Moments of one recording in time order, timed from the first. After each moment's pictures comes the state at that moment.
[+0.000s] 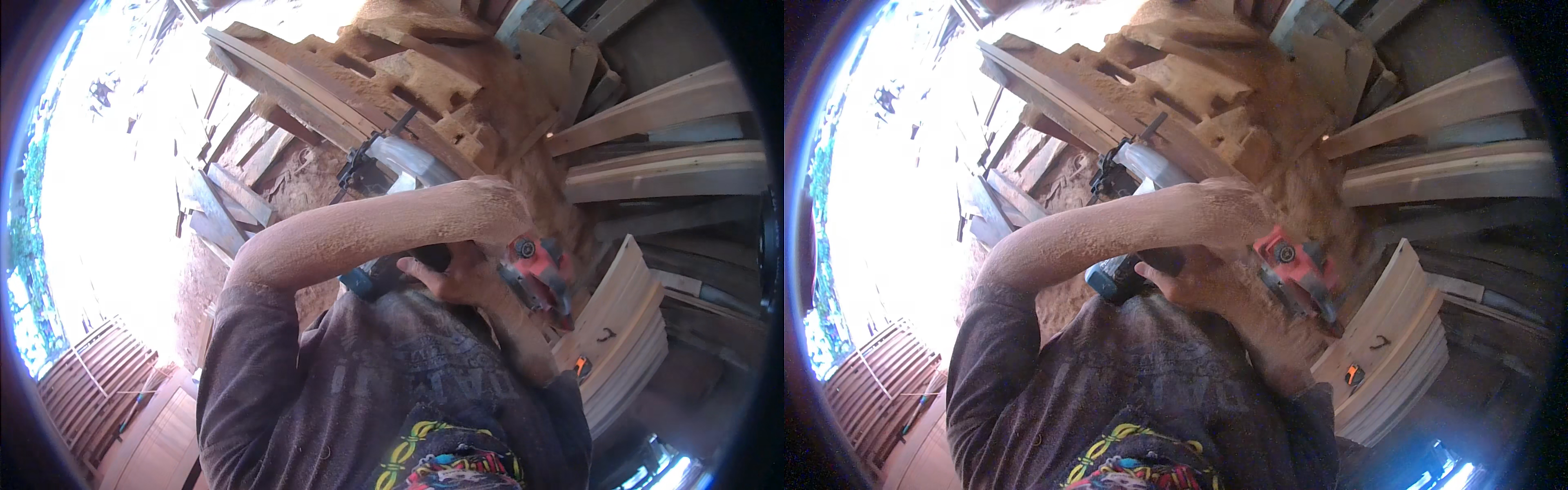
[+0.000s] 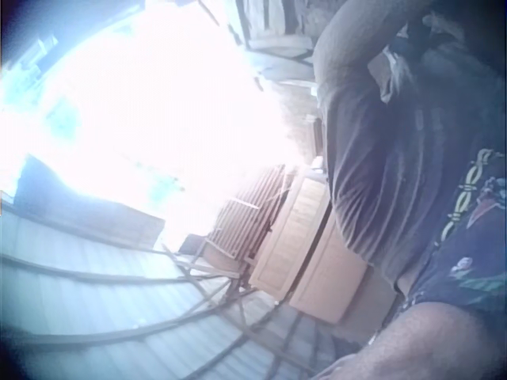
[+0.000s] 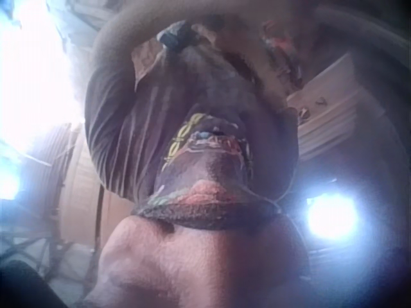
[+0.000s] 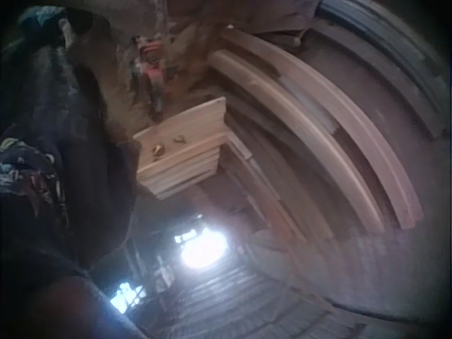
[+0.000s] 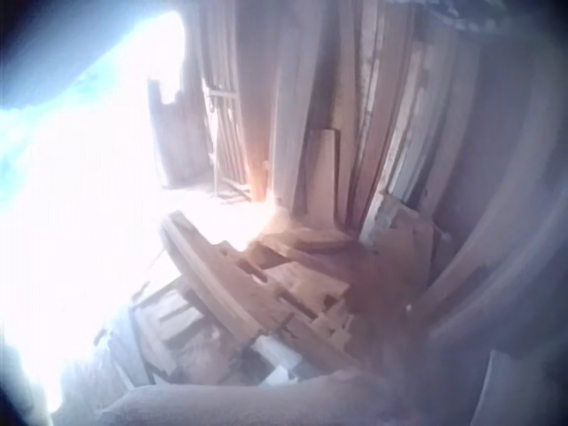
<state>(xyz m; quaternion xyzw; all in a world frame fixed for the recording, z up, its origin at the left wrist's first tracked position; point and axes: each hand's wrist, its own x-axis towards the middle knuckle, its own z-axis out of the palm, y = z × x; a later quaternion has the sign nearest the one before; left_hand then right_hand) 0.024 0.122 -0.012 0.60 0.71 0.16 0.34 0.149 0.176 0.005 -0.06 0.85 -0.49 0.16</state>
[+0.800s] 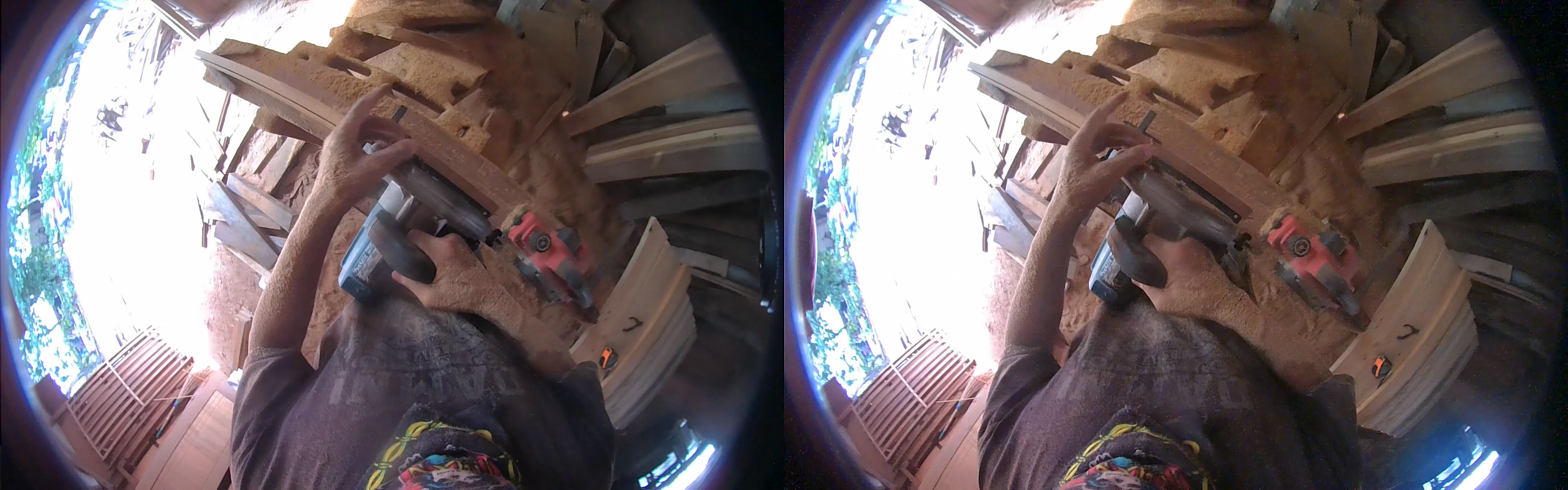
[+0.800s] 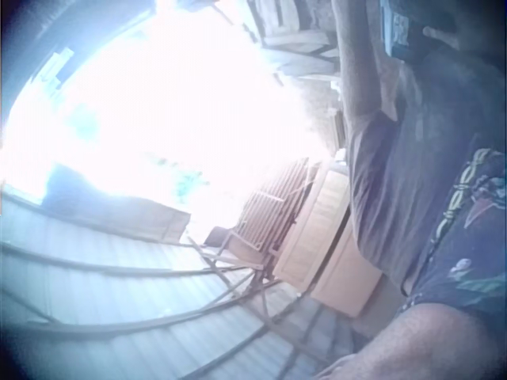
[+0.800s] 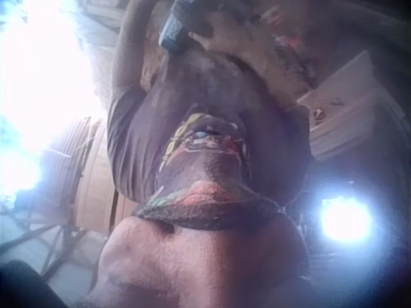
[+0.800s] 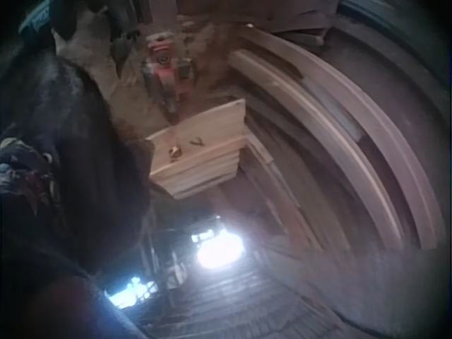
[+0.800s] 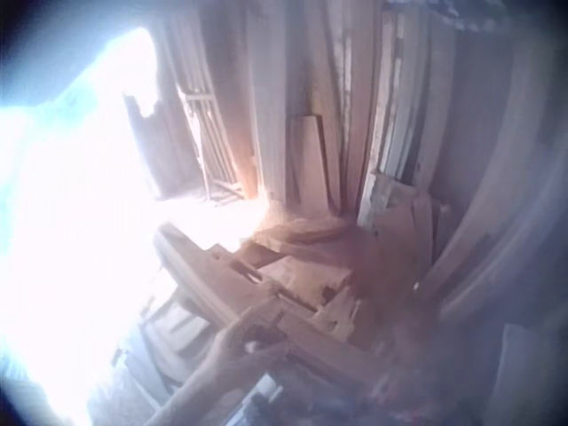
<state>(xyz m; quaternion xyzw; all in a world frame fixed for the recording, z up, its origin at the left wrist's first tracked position) -0.021 0.002 -0.032 0.10 0.79 0.58 0.19 0.135 0.166 -0.008 -0.07 0.79 -0.58 0.18</state>
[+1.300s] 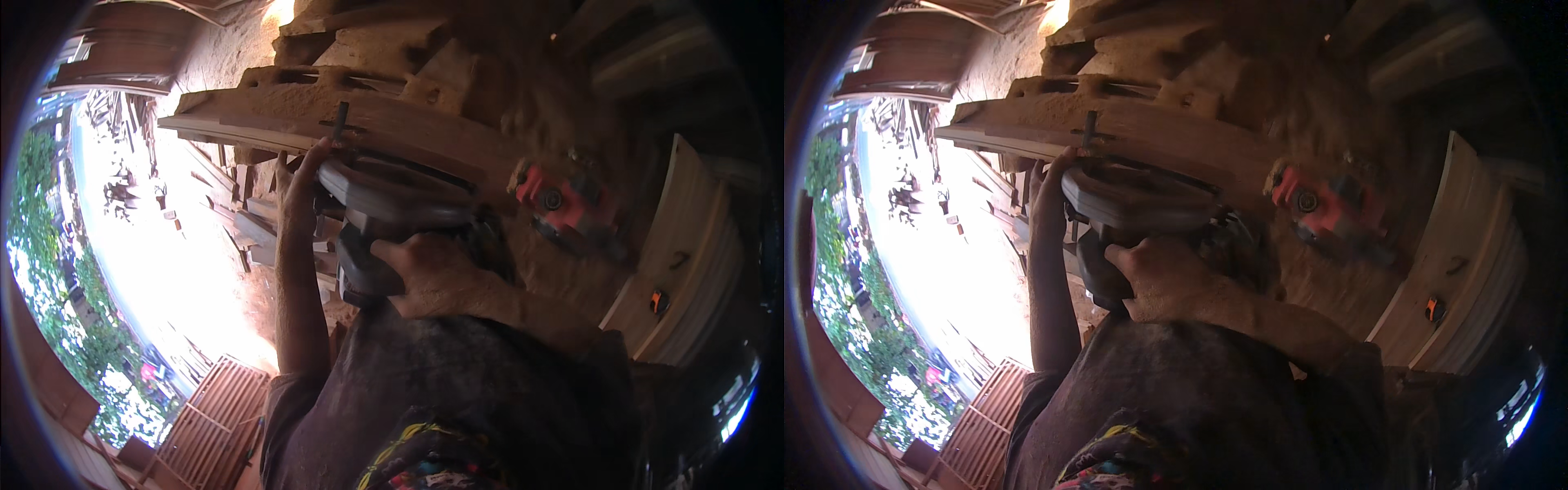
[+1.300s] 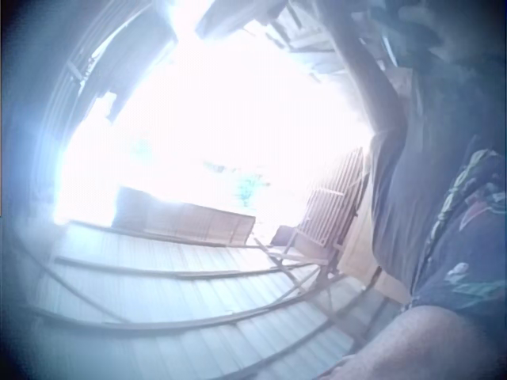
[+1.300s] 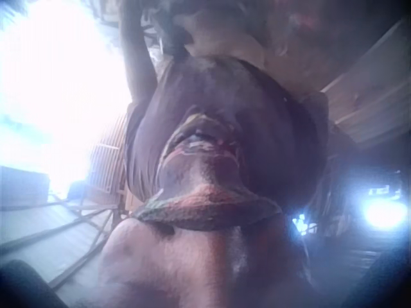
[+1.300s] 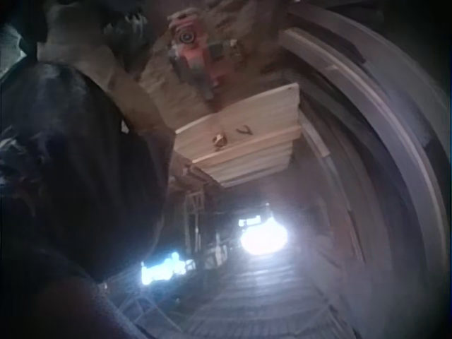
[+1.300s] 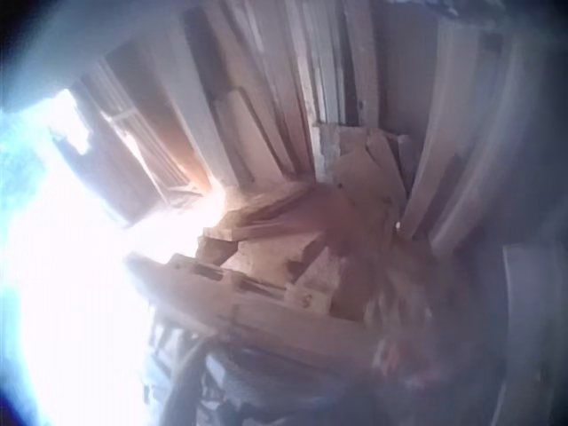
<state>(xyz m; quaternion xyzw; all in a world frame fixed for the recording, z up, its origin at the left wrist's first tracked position) -0.028 -0.021 -0.060 -0.16 0.76 0.58 0.24 0.135 0.158 -0.011 -0.07 0.79 -0.57 0.21</state>
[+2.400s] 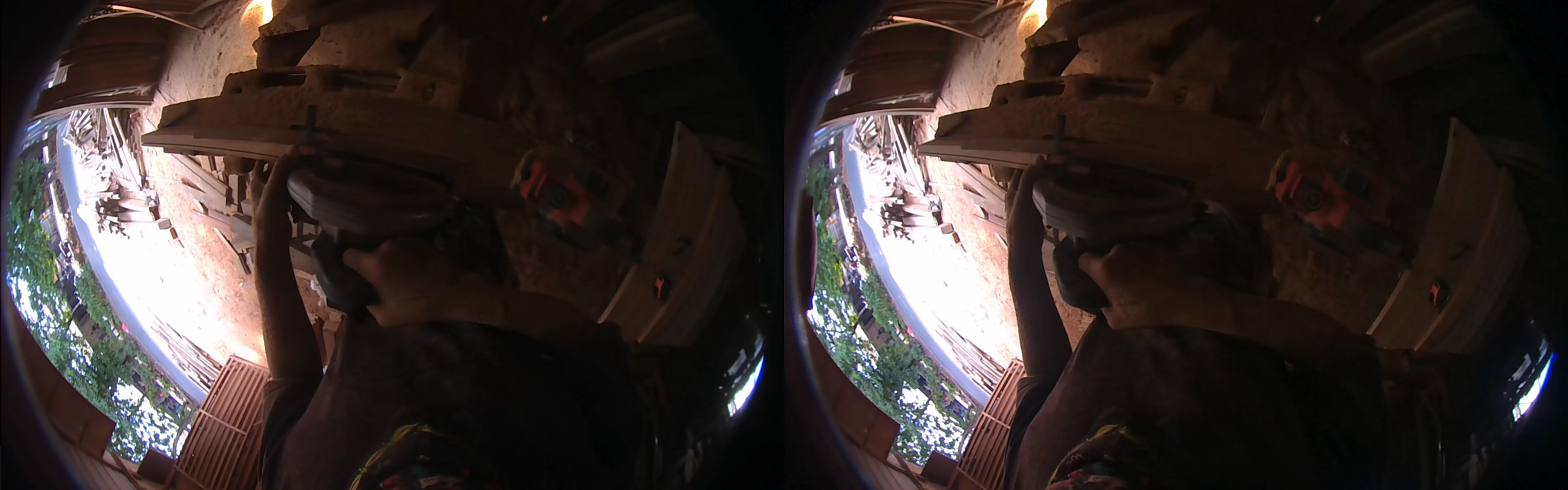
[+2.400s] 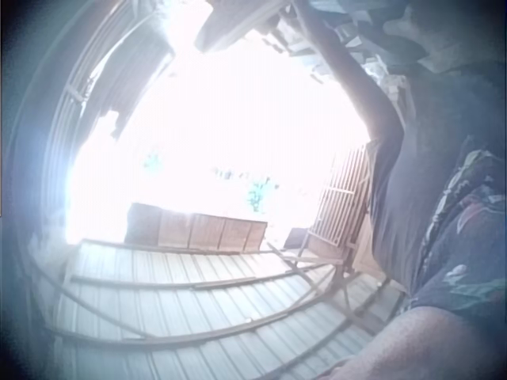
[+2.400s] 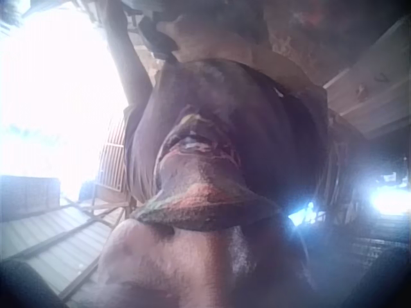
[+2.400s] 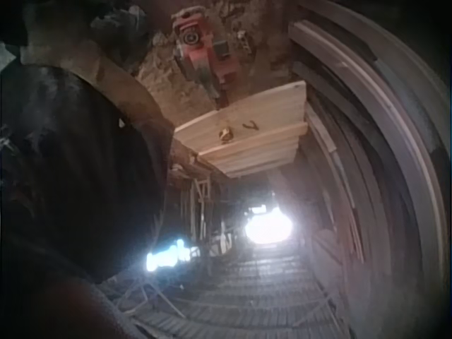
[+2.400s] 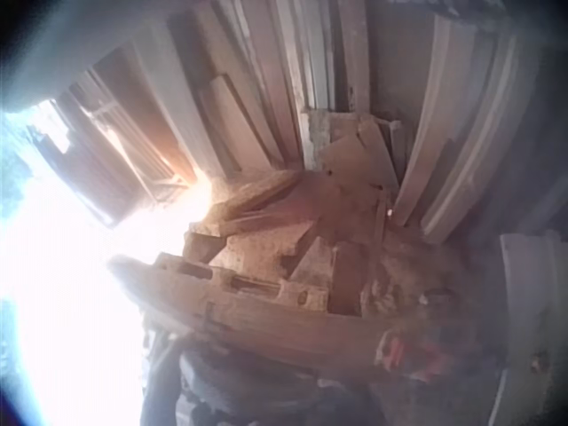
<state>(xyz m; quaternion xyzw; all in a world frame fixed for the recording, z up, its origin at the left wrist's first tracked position) -0.065 -0.061 -0.079 -0.14 0.76 0.59 0.25 0.098 0.140 -0.005 -0.07 0.76 -0.59 0.26</state>
